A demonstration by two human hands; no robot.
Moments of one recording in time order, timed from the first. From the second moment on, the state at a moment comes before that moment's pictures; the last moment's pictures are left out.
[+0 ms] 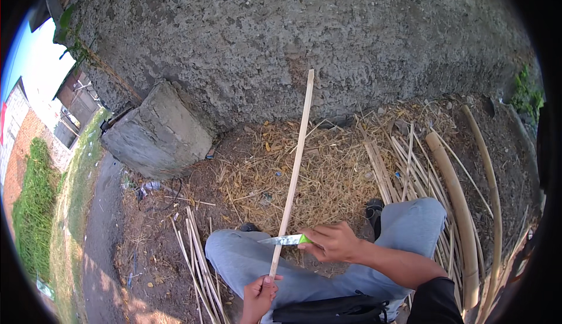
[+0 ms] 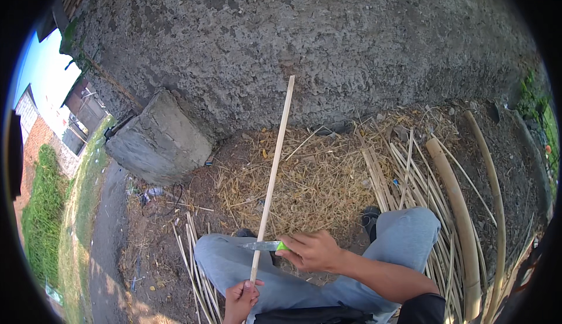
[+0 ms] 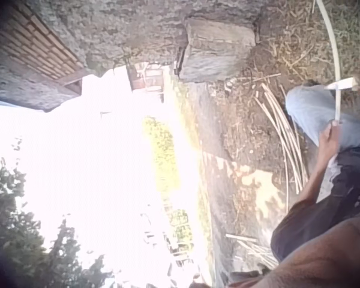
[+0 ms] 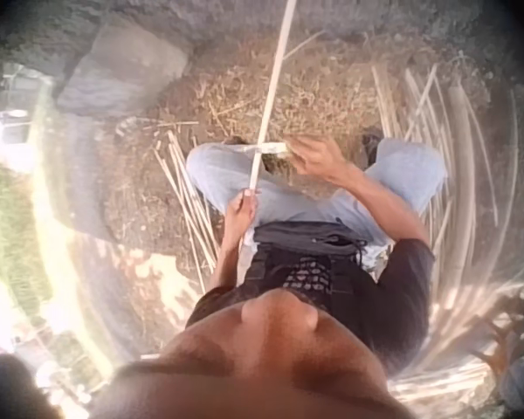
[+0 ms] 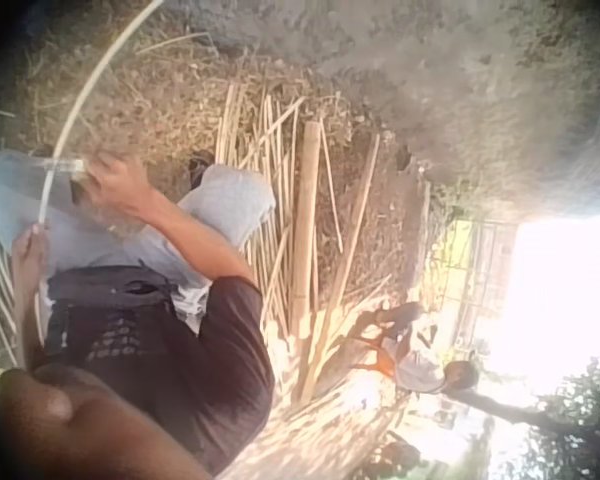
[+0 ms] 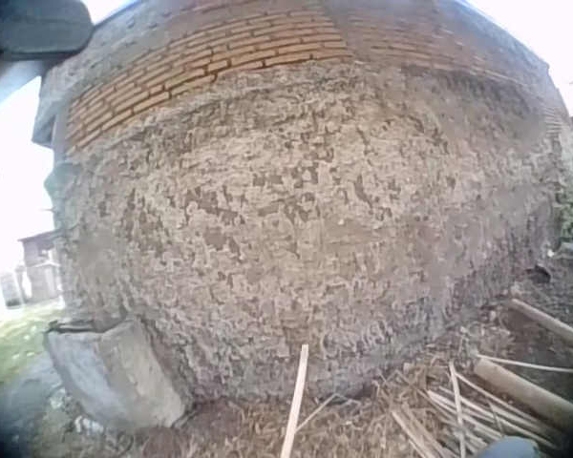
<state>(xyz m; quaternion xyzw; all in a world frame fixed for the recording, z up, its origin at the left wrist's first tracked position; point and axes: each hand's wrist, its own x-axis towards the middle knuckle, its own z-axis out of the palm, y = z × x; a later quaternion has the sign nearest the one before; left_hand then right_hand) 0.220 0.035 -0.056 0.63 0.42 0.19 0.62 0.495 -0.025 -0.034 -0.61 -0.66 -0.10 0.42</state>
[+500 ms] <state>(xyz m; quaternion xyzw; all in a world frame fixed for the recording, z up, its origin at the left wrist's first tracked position) 0.242 0.052 -0.026 0.35 0.38 0.09 0.85 0.473 -0.030 -0.029 -0.61 -0.68 -0.11 0.40</state>
